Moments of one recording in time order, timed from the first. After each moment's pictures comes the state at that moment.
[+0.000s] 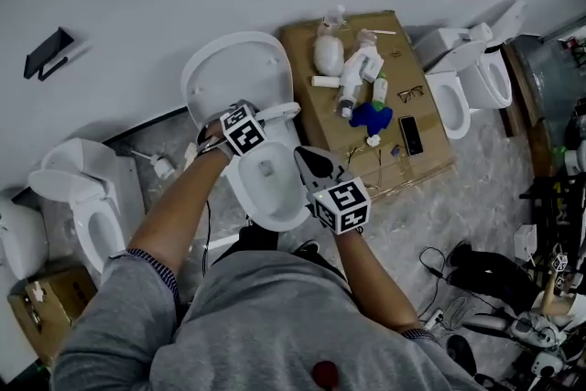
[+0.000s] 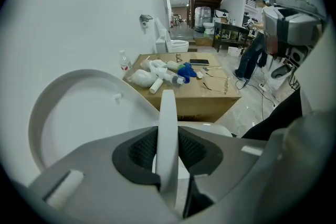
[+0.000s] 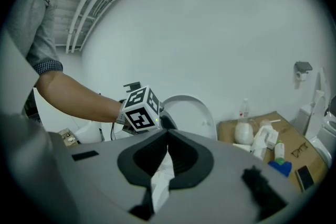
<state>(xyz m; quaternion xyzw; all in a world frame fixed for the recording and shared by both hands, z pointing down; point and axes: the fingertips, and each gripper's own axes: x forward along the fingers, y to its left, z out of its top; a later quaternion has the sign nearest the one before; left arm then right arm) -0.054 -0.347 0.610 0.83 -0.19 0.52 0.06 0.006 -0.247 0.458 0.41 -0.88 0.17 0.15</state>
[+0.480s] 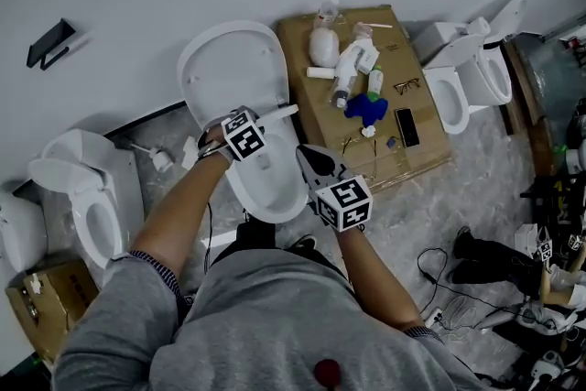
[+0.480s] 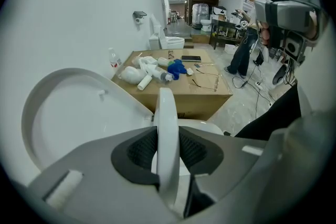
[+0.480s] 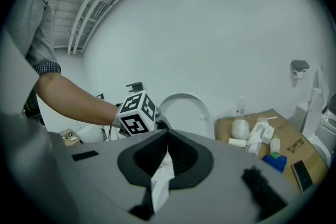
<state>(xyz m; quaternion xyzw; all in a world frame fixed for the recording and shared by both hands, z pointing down) -0.037 -0.291 0.623 0.82 -0.18 0.54 0.07 0.032 -0.212 0.458 0.40 -0.89 0.18 0.14</state>
